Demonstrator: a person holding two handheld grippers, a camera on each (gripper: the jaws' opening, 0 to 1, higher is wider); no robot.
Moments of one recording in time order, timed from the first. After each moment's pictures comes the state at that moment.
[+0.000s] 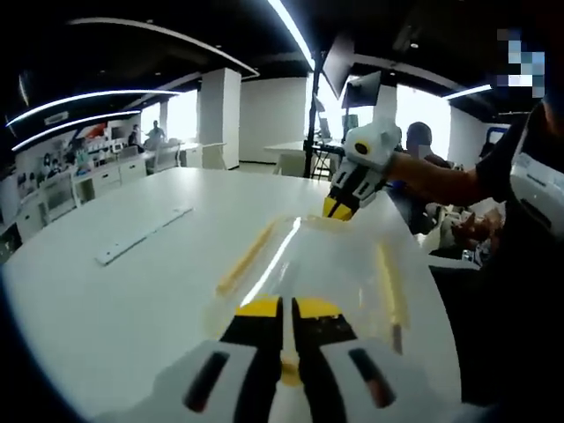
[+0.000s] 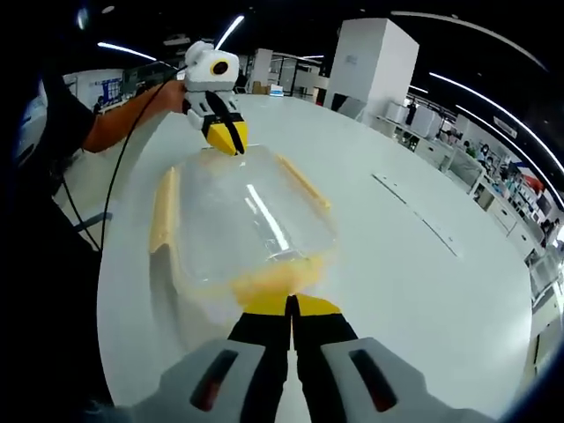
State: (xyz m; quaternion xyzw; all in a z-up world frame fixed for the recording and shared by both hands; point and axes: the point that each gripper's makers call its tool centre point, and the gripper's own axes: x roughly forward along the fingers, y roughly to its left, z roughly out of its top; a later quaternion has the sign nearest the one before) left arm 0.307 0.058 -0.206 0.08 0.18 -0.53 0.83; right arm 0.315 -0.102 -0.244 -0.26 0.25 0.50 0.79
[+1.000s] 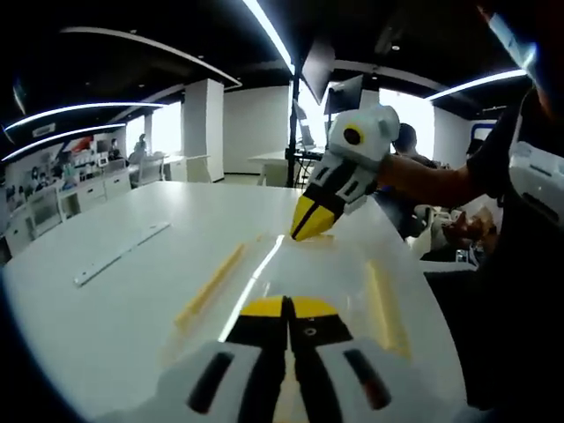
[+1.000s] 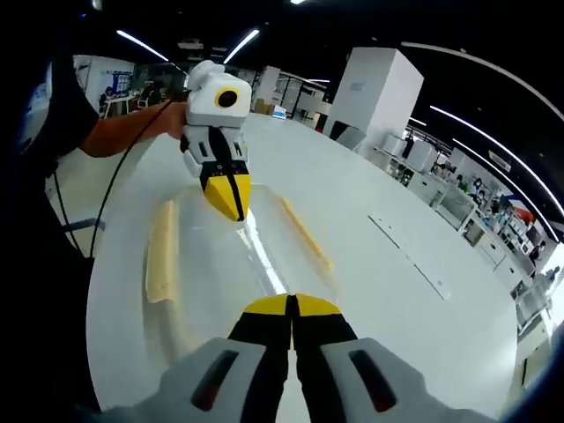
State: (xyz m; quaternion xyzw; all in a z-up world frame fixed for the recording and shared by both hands) left arm 0.301 0.014 -0.208 0.07 0.16 -0.56 0.81; right arm 0.310 -0.064 -0.214 -0.22 0.18 0.52 0.81
